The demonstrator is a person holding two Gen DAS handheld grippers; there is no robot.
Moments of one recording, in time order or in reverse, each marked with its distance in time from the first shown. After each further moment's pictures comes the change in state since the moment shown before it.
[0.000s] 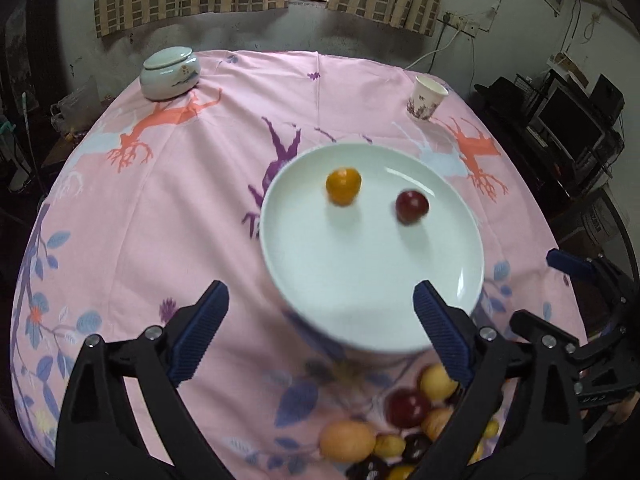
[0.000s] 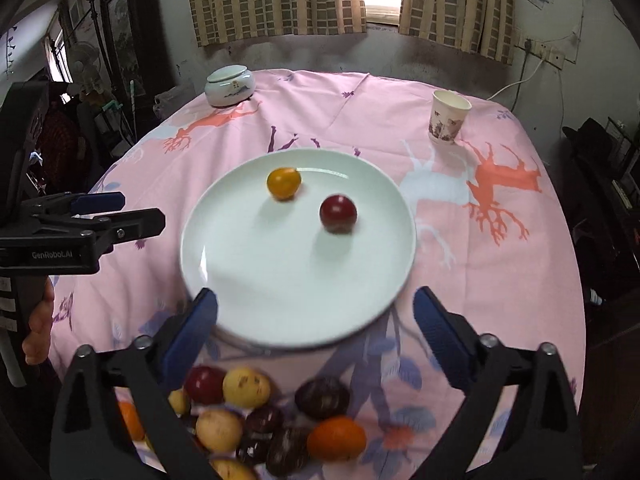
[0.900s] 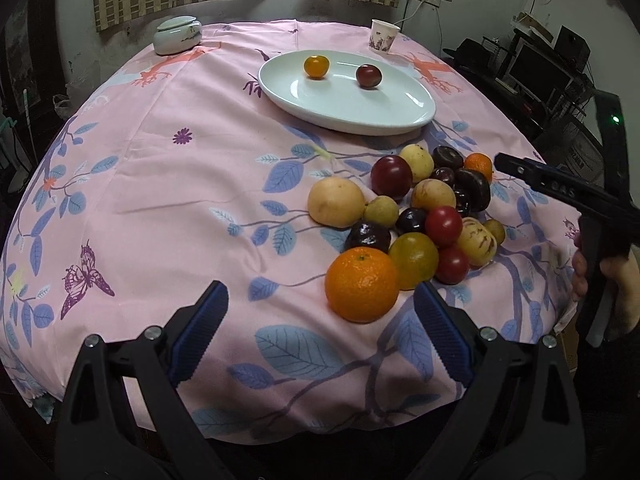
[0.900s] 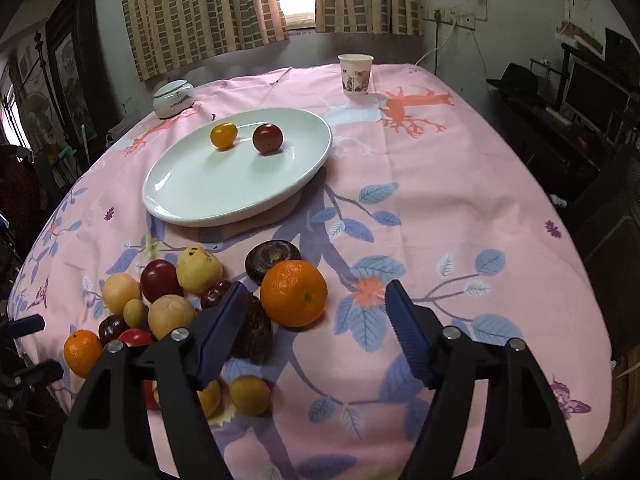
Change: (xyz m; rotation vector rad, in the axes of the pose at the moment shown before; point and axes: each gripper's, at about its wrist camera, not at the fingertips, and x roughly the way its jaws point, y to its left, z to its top) left arm -0.056 -0.008 -0.181 0.091 0.005 -0.014; right arm -0.014 -0.027 -0.115 0.231 -0.076 -0.137
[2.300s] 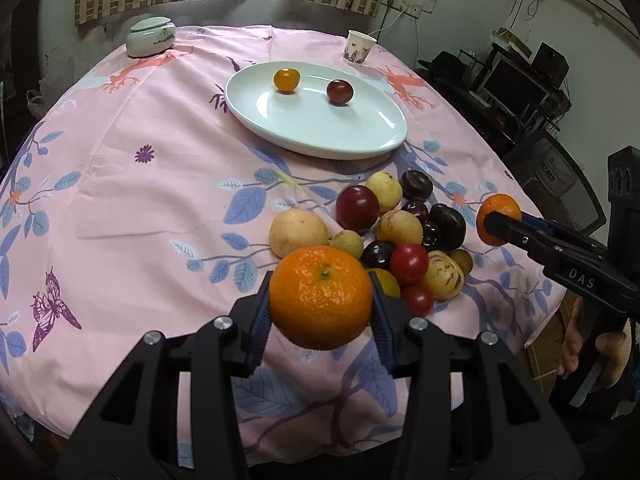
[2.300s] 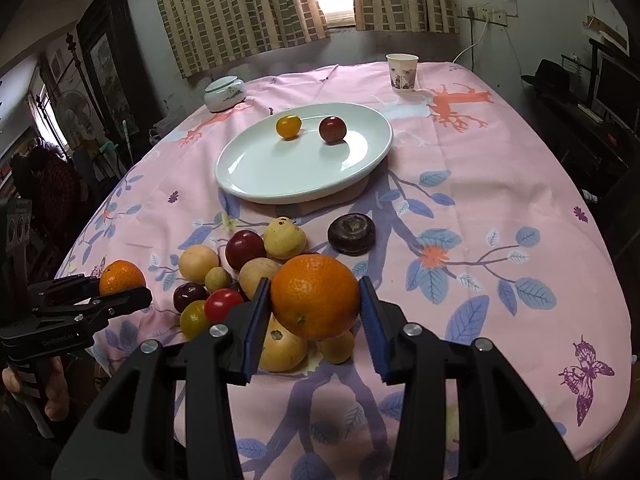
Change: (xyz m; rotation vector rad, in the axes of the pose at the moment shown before) left arm 0.007 -0.006 0.026 -0.027 -0.024 -0.138; right arm -0.048 0.037 -0.023 -0.041 0.004 0.151
